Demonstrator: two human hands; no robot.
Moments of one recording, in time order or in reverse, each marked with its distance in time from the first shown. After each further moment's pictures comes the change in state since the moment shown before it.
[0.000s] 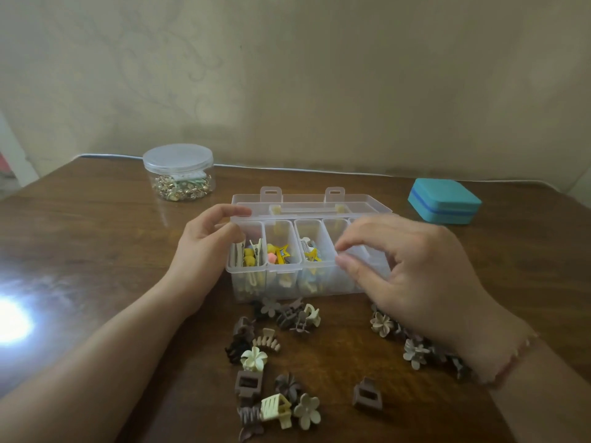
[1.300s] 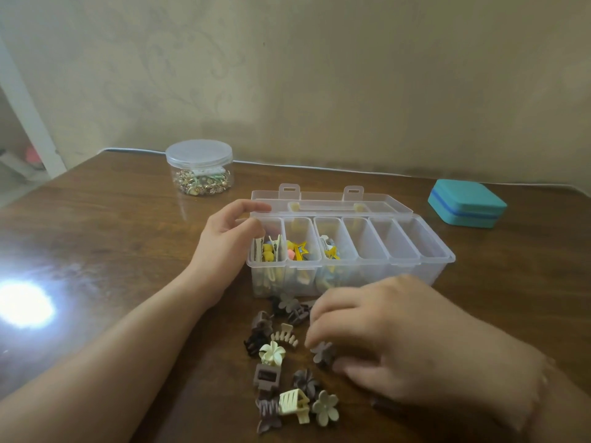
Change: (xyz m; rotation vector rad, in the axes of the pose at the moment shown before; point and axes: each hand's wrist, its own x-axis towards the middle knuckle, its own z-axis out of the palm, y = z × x) left_hand 0.000 0.000 0.001 0.013 0.010 0.015; right_hand -0.008 -0.028 0.008 -0.076 -0.620 -0.251
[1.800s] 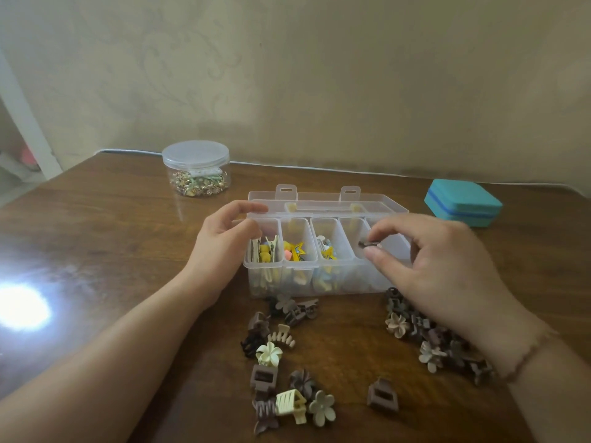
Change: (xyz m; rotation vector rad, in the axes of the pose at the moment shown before) left_hand -0.001 0.001 0.000 -0.001 -0.021 0.000; right_hand -0.004 0.040 -0.002 0.101 0.621 0.456
